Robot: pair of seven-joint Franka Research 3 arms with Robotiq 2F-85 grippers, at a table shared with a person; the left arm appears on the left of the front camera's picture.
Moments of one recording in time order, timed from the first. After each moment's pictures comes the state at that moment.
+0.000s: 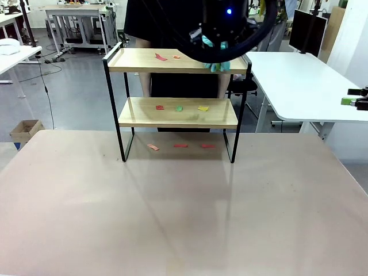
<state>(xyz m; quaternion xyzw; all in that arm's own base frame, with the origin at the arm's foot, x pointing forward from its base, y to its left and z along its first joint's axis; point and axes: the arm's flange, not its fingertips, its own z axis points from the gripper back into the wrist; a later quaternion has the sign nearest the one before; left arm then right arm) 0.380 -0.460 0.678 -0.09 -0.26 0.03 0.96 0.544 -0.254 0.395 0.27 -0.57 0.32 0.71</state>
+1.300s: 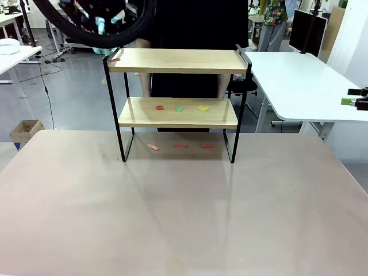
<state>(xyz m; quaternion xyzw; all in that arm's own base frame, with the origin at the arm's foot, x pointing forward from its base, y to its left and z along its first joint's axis) 0.357 -0.288 0.708 0.14 -0.30 0.06 0.94 0.544 -0.254 0.395 0.27 -0.57 0.32 0.71</state>
